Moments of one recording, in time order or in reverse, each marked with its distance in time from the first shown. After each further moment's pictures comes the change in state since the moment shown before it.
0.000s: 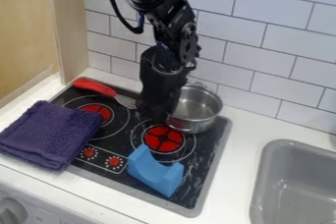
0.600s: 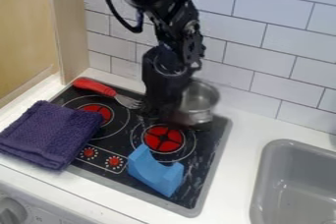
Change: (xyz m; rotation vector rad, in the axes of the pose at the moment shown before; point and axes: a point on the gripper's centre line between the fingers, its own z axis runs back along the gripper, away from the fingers) arm -0.013 0.011 0.023 -0.040 0.019 0.019
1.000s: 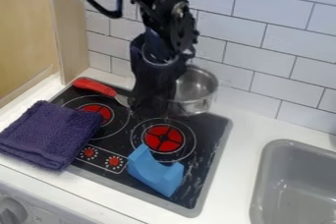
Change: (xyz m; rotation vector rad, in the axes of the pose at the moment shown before) arm 0.001 0.018 0.030 -0.065 -0.014 0.024
